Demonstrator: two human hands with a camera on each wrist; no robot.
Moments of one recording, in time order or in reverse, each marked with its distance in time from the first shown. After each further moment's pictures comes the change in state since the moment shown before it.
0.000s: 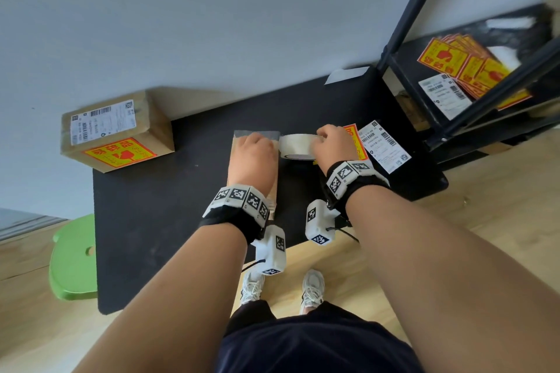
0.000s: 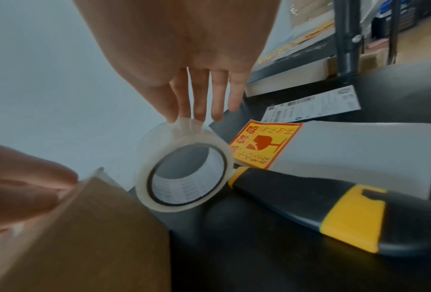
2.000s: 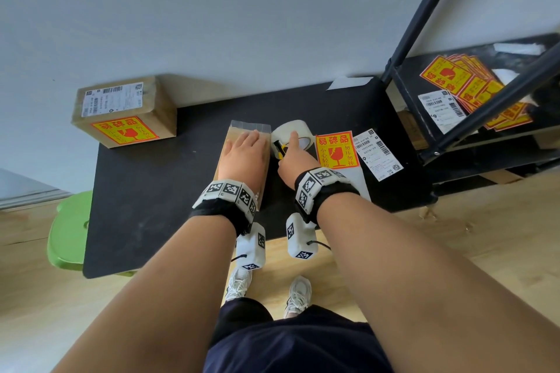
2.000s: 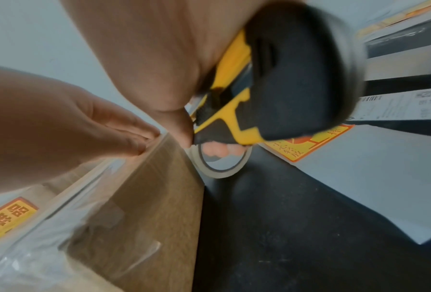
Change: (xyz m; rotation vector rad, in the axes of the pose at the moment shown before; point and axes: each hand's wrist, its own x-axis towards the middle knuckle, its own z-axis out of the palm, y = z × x) left_hand -0.021 0.010 0.007 0.273 -0.139 -0.026; right_hand -0.040 -0.023 0.013 -0.276 -0.439 -0.055
